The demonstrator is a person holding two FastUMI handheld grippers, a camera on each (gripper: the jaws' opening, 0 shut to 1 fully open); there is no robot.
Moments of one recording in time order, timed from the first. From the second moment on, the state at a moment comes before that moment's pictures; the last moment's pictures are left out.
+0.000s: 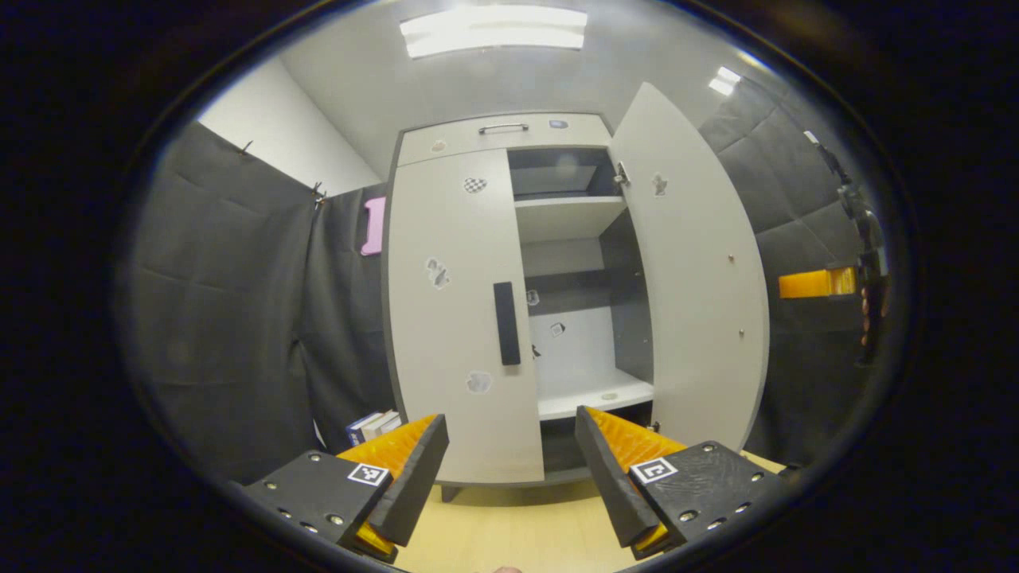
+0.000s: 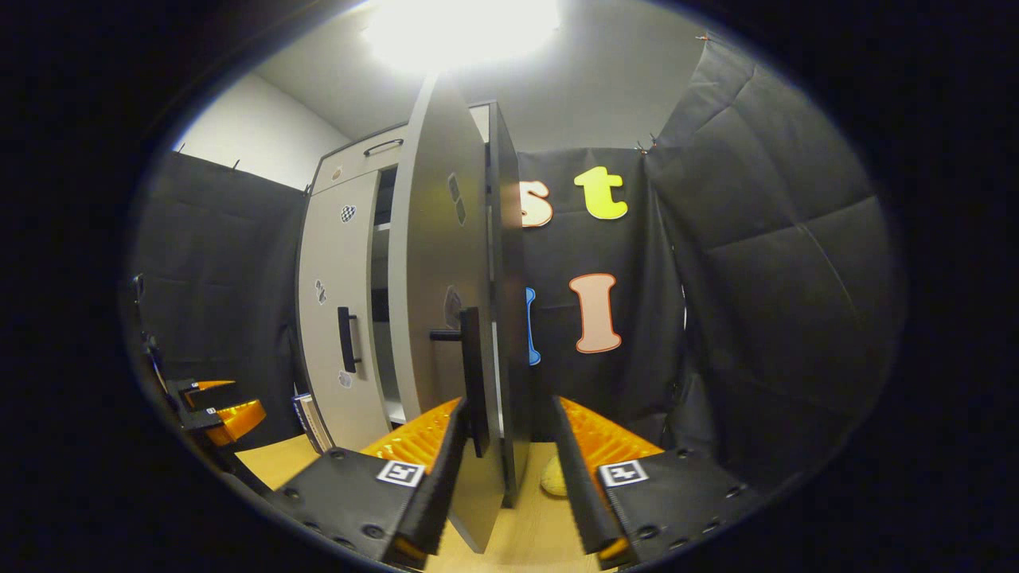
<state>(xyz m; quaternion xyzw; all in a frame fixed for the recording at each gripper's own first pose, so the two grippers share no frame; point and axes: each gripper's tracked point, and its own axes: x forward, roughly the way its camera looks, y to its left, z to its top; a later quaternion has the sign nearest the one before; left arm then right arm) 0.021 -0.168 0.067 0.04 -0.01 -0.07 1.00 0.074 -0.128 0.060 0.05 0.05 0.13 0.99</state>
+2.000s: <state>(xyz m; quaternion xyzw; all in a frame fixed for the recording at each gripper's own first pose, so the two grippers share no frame) 0.304 -0.187 0.076 -0.01 0.01 -0.12 0.99 0.035 -0.263 -0.025 0.06 0.13 -0.14 0.98</state>
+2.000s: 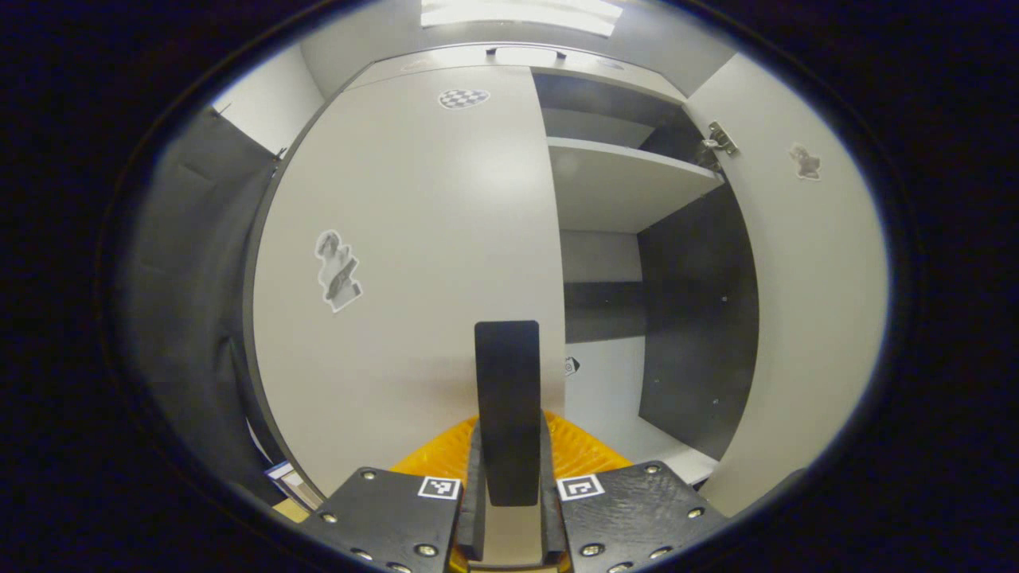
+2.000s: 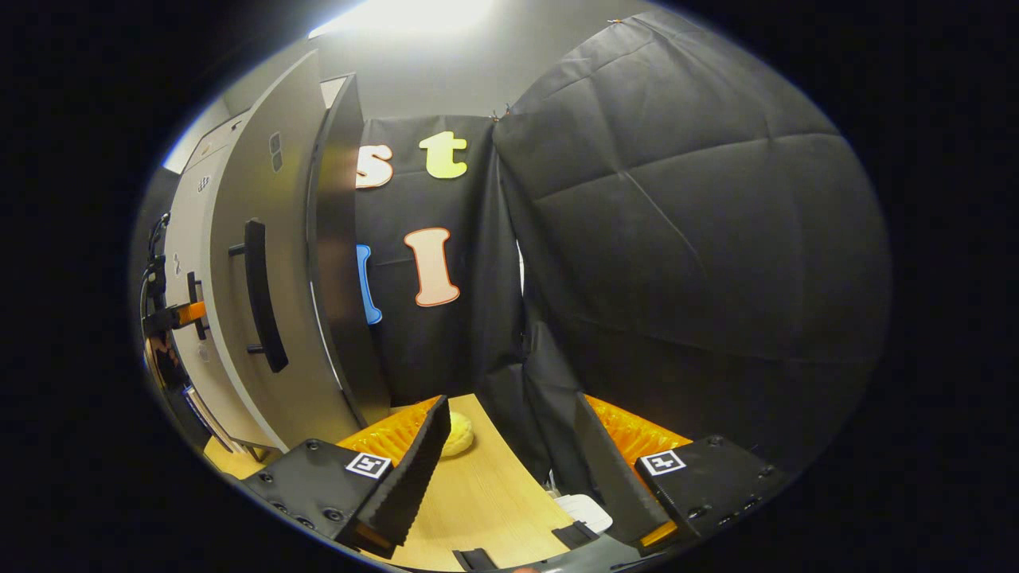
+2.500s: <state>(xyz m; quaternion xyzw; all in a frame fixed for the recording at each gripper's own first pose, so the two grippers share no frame) 0.284 -0.179 0.073 -0.02 0.04 -0.11 0.99 0.037 -0.278 -0.008 0.06 0.11 -0.13 0.98</state>
